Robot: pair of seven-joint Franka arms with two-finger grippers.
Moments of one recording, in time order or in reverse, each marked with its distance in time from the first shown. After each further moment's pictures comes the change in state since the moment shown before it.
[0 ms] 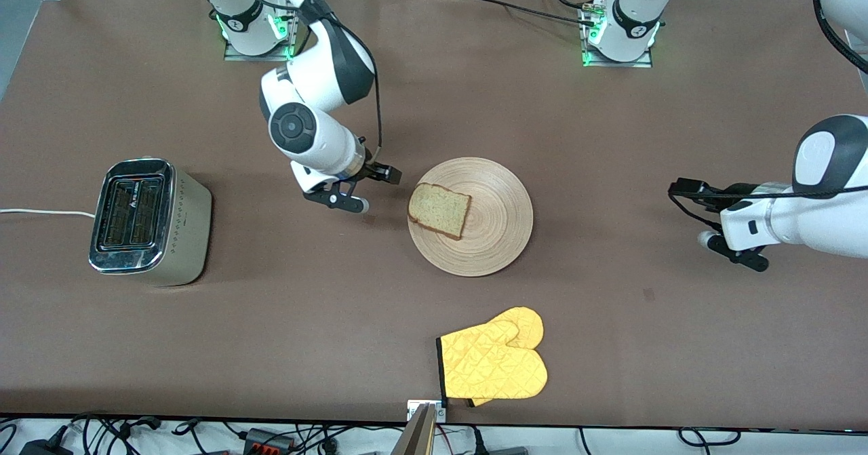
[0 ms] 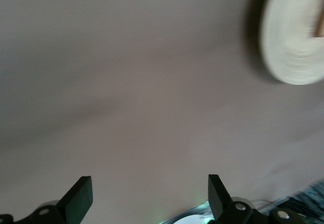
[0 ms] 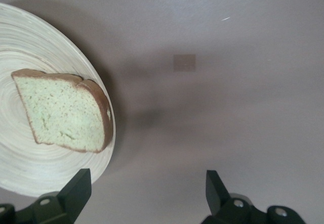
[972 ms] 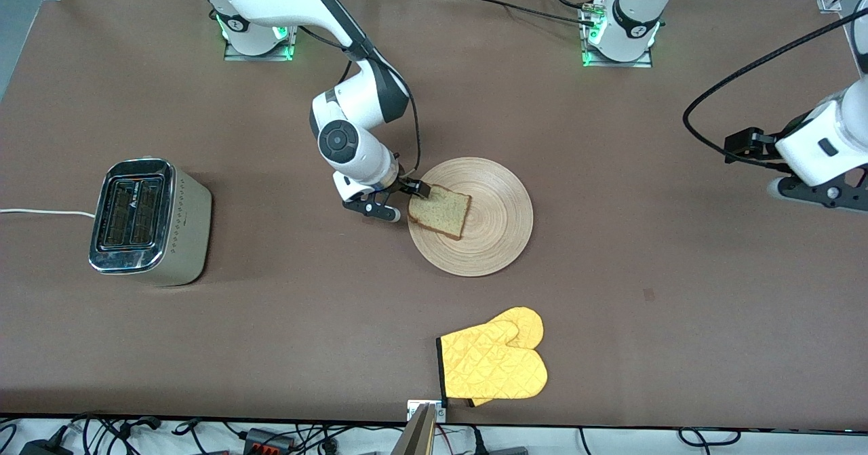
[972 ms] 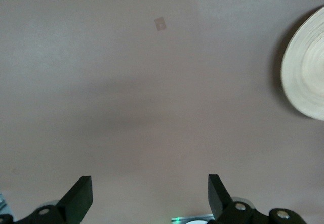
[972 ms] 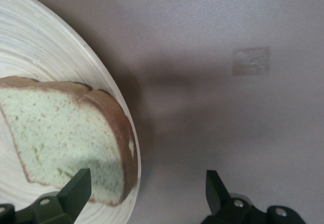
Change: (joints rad) left arm -0.150 -0.307 0.161 0.035 0.008 -0.048 -0.153; right arm 0.088 0.173 0.000 -0.003 0.079 0.290 0.006
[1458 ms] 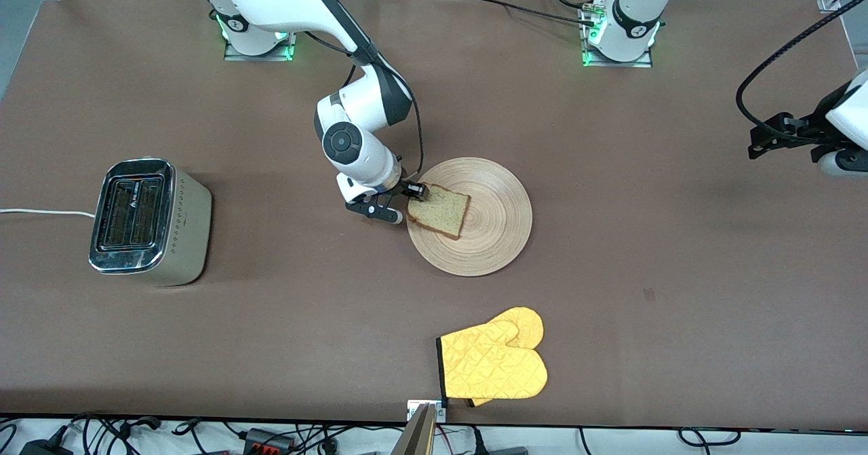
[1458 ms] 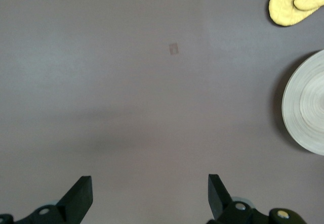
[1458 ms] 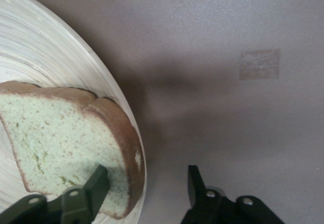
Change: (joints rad) left arm -0.199 -0.186 0.310 -0.258 -0.094 0.248 0.000; right arm 0.004 0.010 -0.001 0.004 0.005 0.017 0.008
